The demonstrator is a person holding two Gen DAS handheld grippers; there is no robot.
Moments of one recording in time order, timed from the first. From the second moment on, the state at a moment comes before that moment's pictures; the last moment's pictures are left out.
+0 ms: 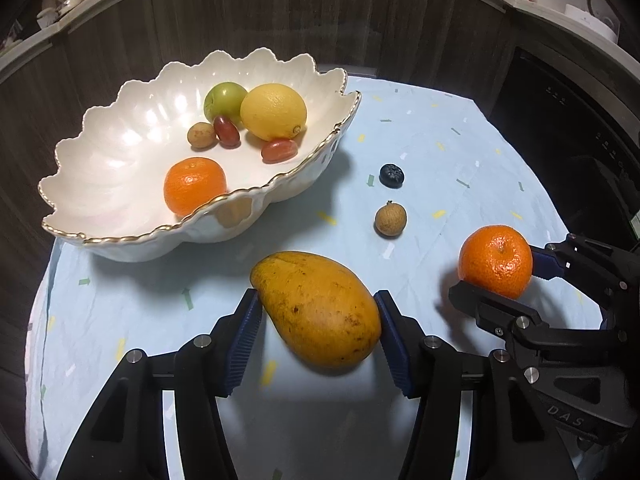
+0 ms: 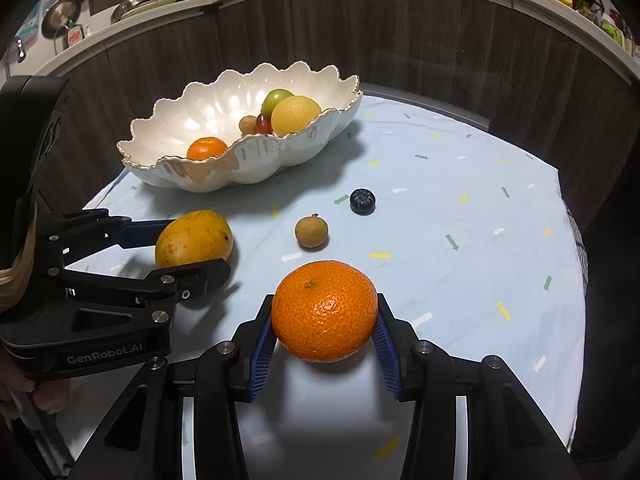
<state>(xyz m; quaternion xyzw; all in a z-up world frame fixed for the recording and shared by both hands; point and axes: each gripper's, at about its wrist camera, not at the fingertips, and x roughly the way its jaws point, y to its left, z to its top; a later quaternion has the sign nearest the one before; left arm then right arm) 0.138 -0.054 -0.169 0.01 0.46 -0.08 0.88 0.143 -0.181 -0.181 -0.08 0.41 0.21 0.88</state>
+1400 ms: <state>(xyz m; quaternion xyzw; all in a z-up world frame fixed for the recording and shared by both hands) 0.106 0.012 -0.067 -0.01 0.36 -0.04 0.93 0.140 -0.120 -0.090 -0.10 0.34 0.23 0.91</state>
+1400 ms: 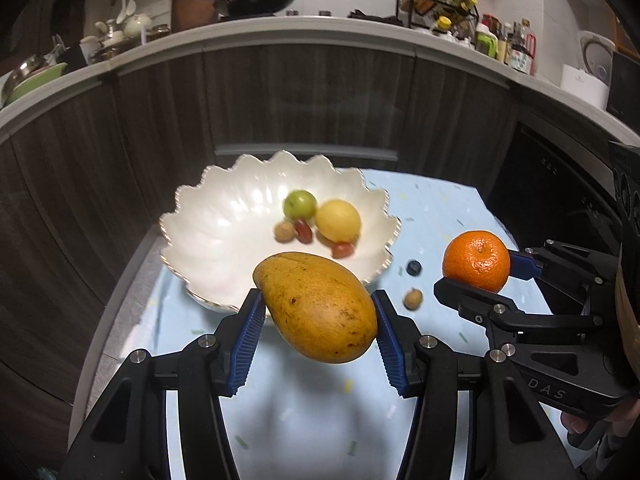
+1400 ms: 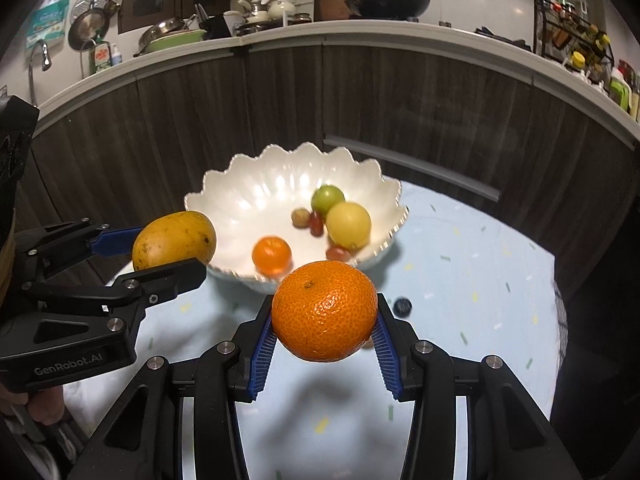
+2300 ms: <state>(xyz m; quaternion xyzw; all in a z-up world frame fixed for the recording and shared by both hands) 0.168 0.076 -0.057 -0.02 0.35 0.00 0.94 0.204 -0.071 -0.075 -0.10 0.33 0.24 0.91</state>
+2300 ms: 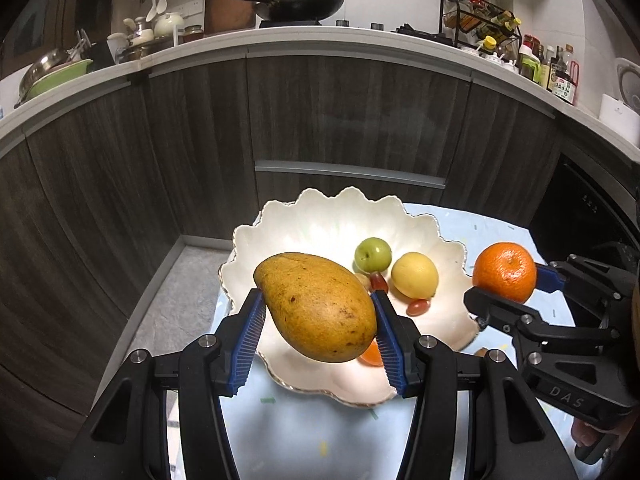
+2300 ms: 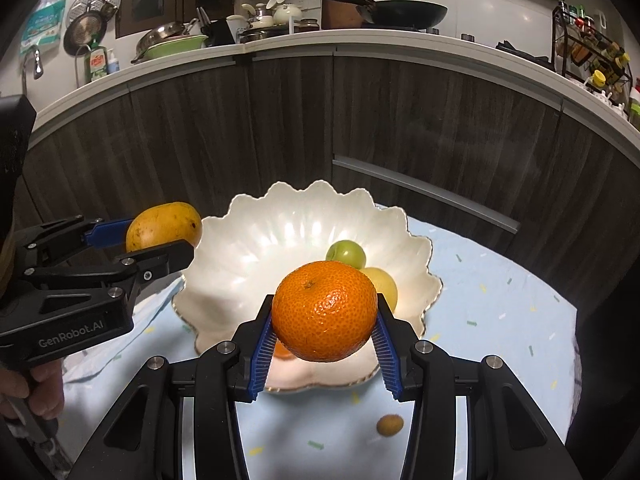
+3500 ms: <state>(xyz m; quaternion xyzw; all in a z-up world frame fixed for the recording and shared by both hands) 0.202 0.097 -0.080 -0.04 0.37 0.02 0.93 0.236 -0.061 -0.081 -0.12 0.33 0.18 0.92</state>
